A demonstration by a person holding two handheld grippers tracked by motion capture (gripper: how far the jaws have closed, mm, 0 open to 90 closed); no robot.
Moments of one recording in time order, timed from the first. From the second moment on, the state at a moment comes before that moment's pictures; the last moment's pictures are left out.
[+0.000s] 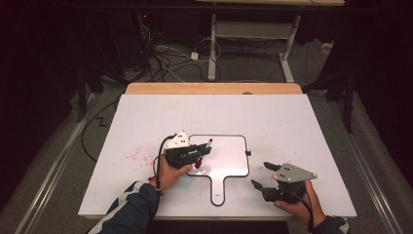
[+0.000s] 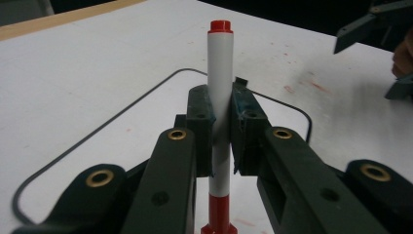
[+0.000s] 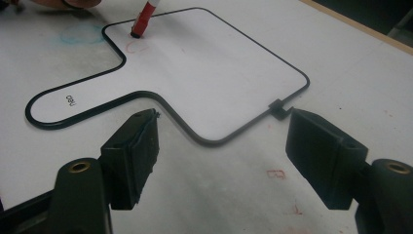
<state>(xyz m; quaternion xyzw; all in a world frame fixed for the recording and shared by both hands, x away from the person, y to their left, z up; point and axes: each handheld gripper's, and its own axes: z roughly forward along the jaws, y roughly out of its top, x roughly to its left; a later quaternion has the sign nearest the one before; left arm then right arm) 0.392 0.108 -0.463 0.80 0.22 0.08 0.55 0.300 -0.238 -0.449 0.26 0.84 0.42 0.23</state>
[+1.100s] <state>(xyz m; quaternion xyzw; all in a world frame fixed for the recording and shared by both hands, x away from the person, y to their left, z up) 0.389 0.095 -0.463 0.81 0.21 0.07 0.55 0.306 -0.222 -0.453 0.27 0.84 0.42 0.22</state>
